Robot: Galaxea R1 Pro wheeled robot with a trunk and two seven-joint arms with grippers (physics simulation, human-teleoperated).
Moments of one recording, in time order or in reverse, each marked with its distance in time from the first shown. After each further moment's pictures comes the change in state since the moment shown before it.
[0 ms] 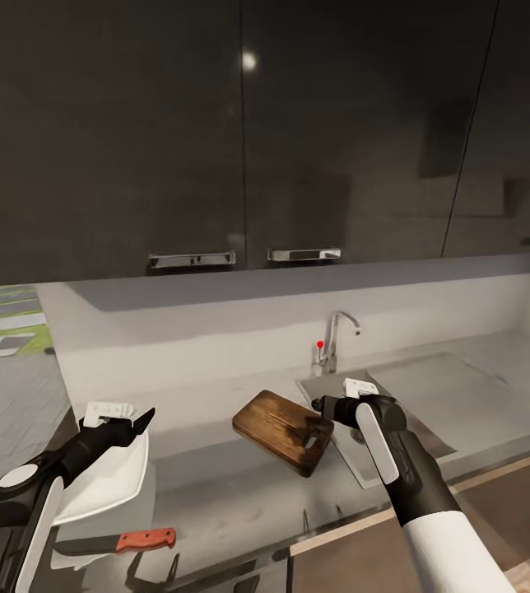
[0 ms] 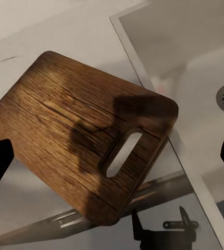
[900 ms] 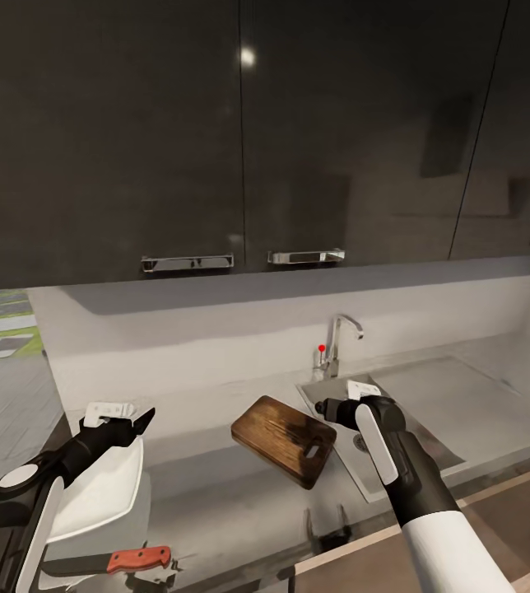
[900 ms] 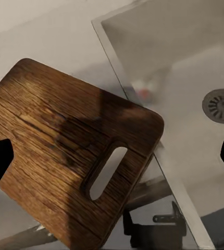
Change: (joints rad) left arm 0.000 -0.002 0.000 0.000 0.000 -0.001 0.000; right arm 0.000 0.000 0.001 0.014 0.002 0.001 -0.056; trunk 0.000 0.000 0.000
